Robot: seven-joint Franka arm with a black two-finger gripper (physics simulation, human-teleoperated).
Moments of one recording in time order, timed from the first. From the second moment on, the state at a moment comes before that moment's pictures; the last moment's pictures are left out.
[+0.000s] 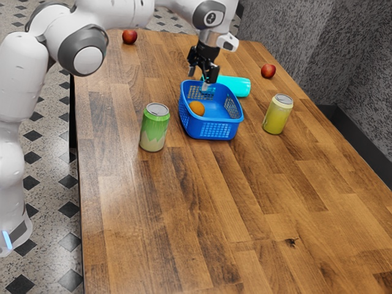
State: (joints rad) arm 0.24 0.32 0.20 -1.35 -0.03 1.59 0.15
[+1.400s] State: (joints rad) arm 0.28 0.38 0.18 -1.39 -0.04 1.68 0.88
